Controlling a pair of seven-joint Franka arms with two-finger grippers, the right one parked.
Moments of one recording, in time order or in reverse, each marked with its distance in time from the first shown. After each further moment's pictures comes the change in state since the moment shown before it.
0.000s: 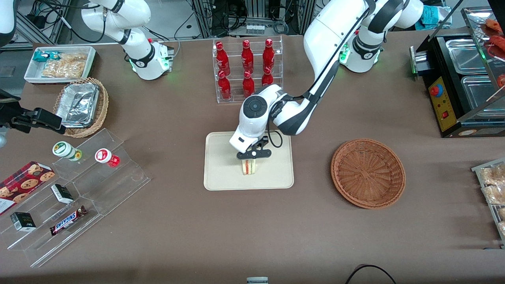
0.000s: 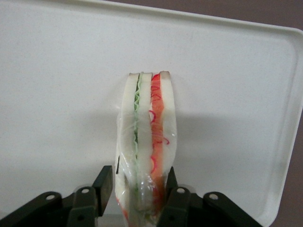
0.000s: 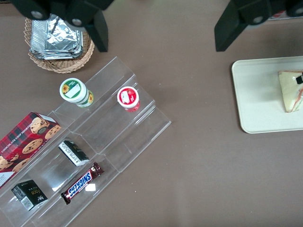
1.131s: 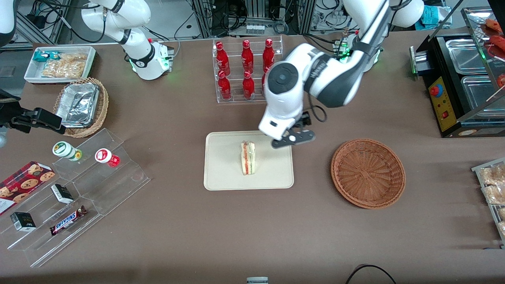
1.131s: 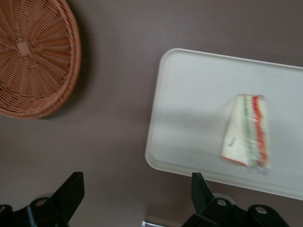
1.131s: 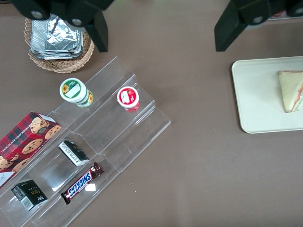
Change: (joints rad) arm 0.120 -0.340 0.070 -0.014 0.043 -0.558 0.087
